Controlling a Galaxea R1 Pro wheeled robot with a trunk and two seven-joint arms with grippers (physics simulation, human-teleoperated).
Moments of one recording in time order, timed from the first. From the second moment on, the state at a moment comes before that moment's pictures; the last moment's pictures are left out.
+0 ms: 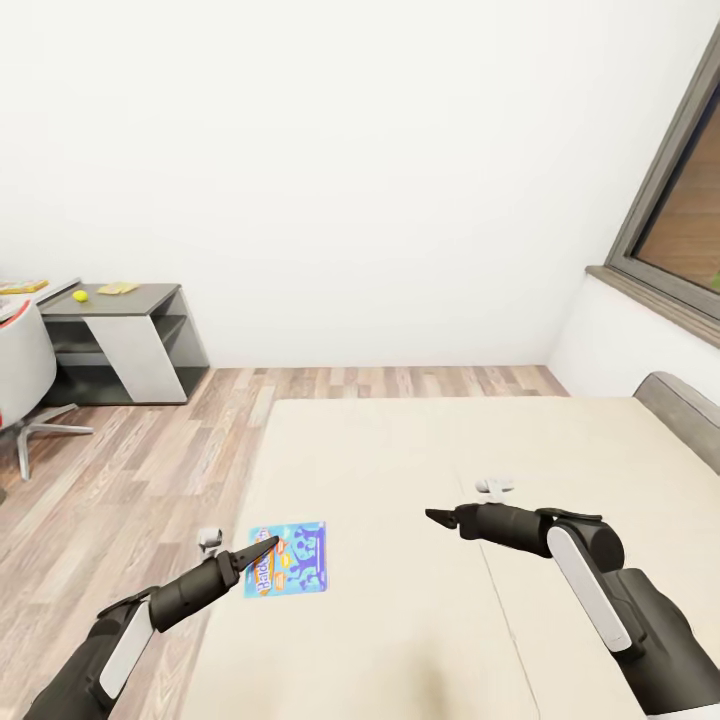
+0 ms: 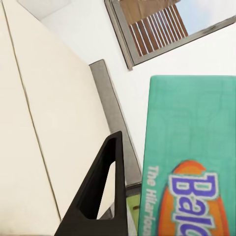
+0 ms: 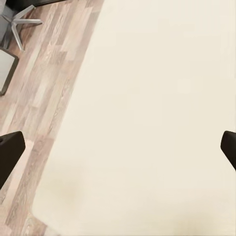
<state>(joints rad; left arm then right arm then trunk) -0.39 0.16 0.12 -0.85 0.53 0.52 -1.17 -0.43 -0.25 0.15 -1.47 -0.51 0.91 0.33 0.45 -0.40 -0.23</state>
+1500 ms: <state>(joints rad) -0.39 0.16 0.12 -0.86 0.53 0.52 -1.19 -0.43 -0.25 0.15 -1.47 -0.51 0.91 0.33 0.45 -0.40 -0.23</state>
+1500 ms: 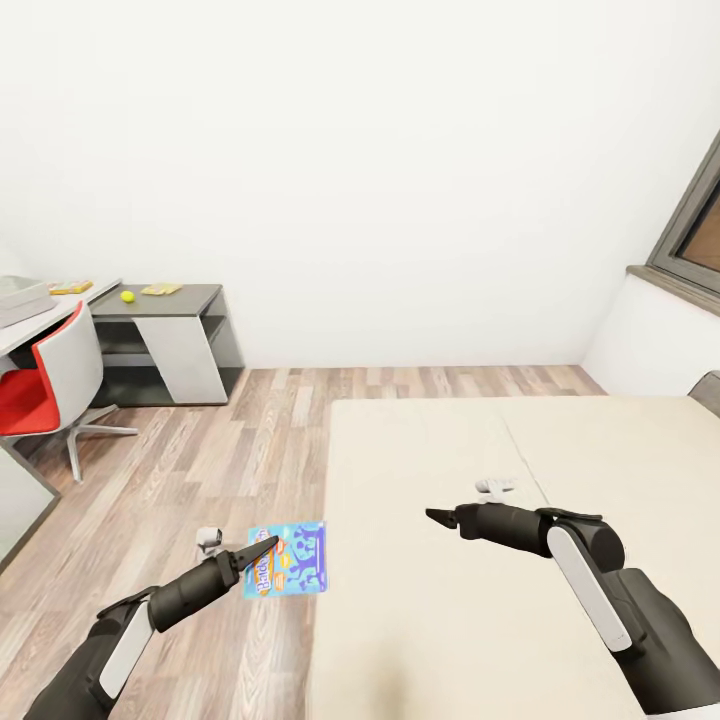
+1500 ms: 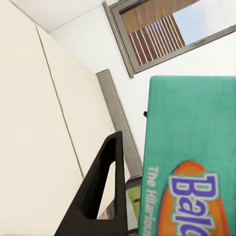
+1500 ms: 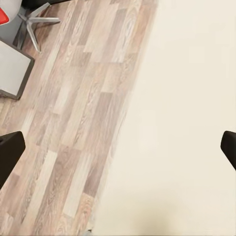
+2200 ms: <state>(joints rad) -0.39 0.16 0.12 -0.86 0.53 0.52 -1.19 -0.43 -0.25 0.11 -1.47 -0.51 0.91 0.33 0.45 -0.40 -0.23</state>
